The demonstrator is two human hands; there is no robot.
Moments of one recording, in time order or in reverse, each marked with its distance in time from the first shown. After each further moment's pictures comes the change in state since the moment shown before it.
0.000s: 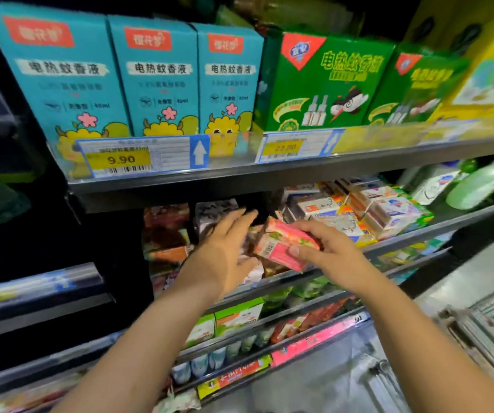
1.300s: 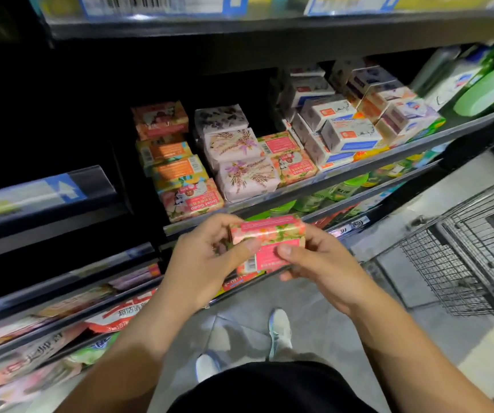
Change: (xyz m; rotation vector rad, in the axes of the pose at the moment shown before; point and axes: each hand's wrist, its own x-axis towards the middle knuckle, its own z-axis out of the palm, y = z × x) left_hand -0.131 -0.026 0.017 -0.658 0.016 -0.235; right_hand -0.106 0.007 0.125 0.516 0.019 0.328
